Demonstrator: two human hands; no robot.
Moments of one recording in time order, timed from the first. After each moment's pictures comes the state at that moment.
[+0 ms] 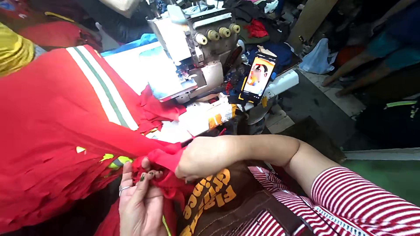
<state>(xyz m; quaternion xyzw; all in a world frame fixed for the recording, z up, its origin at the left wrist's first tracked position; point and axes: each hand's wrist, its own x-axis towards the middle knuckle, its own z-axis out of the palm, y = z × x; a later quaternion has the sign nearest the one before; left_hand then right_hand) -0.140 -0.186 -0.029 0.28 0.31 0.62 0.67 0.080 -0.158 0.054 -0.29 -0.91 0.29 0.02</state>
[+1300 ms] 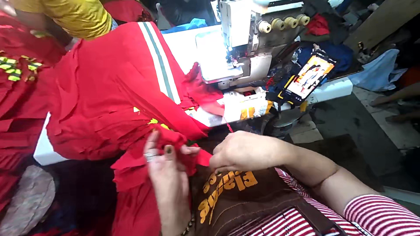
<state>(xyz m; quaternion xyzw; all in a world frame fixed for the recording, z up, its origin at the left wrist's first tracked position) -0.135 -0.196 -0.005 0.42 0.43 0.61 0.52 0.084 -0.173 0.035 -0.22 -0.92 0.30 0.13</state>
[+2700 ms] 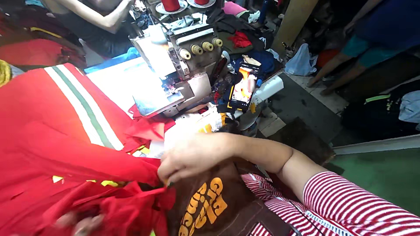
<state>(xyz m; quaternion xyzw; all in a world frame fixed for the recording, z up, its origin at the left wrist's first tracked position) -0.177 -0.177 0.021 0.36 0.29 0.67 0.58 0.106 -0.140 0.046 -0.28 -0.89 0.28 0.22</state>
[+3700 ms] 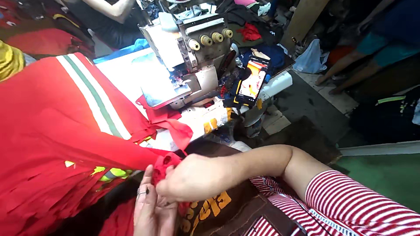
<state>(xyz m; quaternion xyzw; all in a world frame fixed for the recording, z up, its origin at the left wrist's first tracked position) -0.119 -0.206 -0.024 0.24 0.29 0.54 0.76 0.058 -0.183 0.040 -0.38 -0.86 0.29 0.16</state>
